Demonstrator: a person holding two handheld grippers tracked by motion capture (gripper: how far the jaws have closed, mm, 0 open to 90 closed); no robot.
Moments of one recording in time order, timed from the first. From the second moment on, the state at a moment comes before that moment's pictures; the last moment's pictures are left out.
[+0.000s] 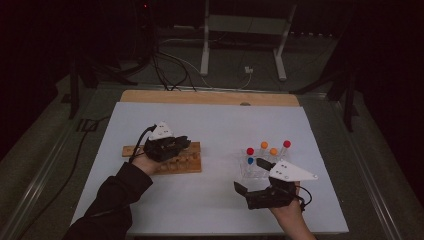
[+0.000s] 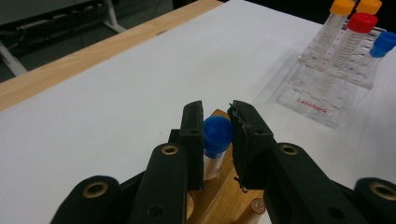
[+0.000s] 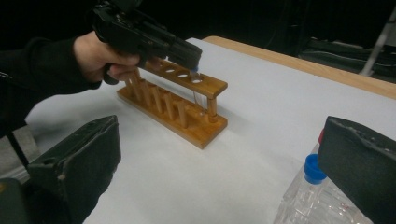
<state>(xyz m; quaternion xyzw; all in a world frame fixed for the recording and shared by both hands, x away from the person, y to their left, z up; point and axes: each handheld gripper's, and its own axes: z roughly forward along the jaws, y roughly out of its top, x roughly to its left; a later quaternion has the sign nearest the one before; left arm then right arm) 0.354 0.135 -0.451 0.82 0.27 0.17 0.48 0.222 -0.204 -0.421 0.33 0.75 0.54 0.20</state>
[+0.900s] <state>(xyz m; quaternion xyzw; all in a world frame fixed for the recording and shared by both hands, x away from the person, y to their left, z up) 0.275 0.157 -0.430 0.82 0.21 0.10 0.53 0.255 -0.243 -0.427 0.38 0.77 0.48 0.20</state>
